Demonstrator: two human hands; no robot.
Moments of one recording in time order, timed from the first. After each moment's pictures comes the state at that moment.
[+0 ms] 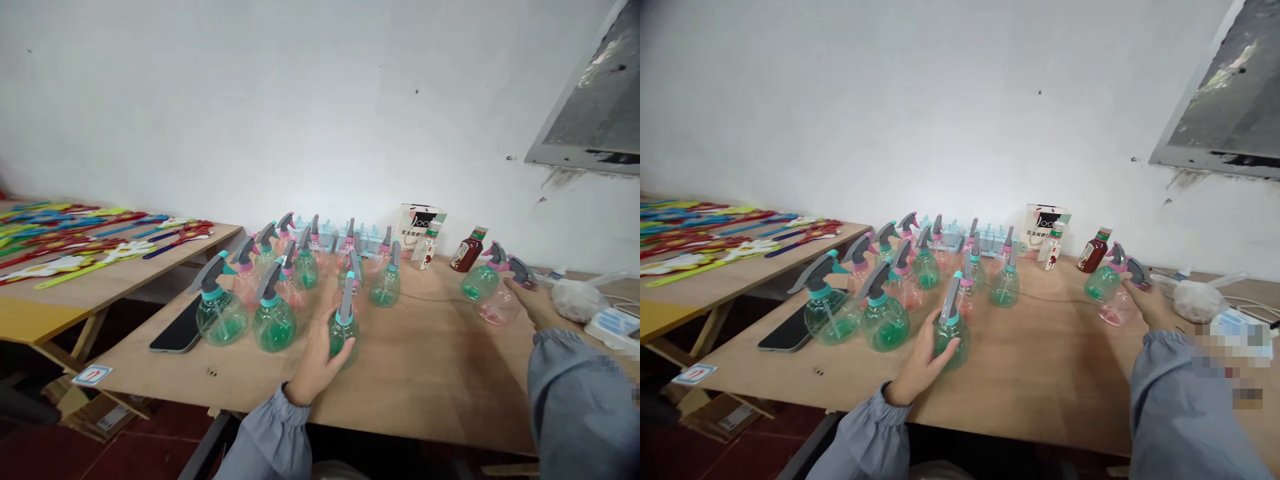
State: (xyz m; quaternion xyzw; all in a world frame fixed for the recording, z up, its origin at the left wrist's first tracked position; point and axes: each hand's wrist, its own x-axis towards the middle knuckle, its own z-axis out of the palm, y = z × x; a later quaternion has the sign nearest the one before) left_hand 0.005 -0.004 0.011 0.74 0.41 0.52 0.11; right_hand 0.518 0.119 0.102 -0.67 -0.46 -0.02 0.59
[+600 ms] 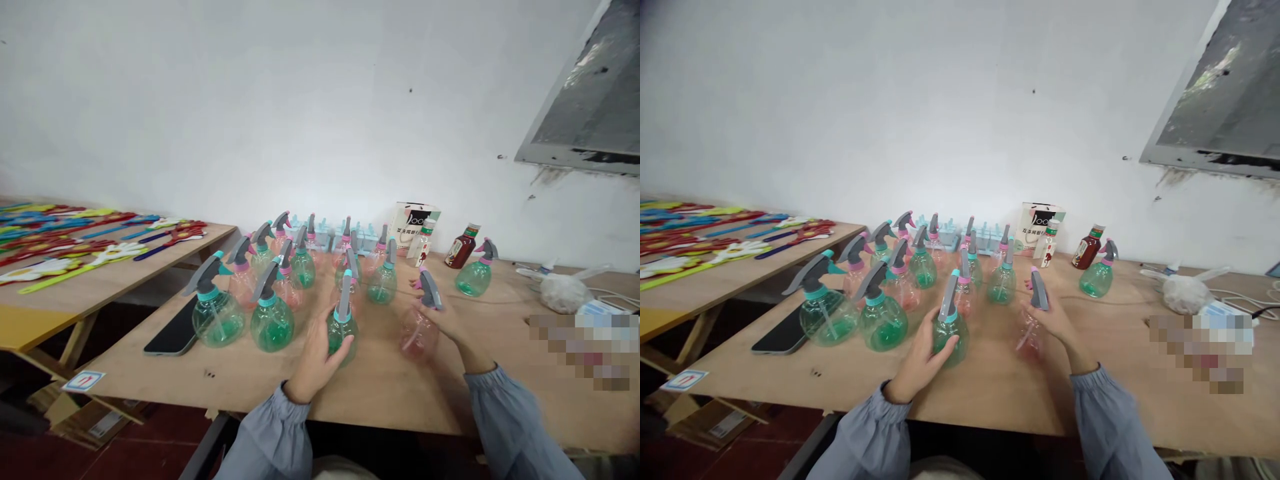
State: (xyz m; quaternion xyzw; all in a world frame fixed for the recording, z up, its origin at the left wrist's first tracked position) left_hand 0.004 -0.004 0.012 0.74 0.41 0.52 0.10; right_hand 0.311 0.062 0.071 -0.46 -0.69 0.22 0.52
